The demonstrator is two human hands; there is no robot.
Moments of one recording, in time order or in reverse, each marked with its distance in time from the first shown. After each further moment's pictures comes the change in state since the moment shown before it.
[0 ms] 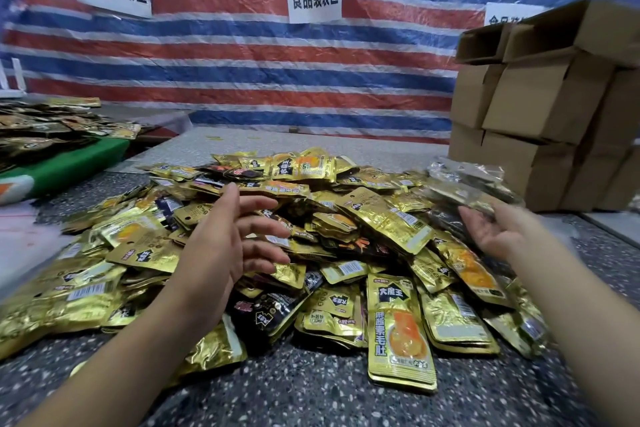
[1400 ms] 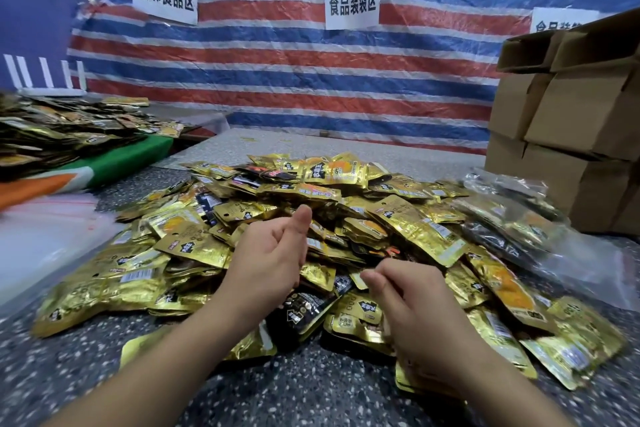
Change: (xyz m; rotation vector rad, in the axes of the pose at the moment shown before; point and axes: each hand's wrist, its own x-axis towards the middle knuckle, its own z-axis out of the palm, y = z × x) left_hand -0.009 -0.007 0.011 0.514 0.112 0.241; right_hand -0.130 0.143 0.014 -1.287 -0.711 -1.049
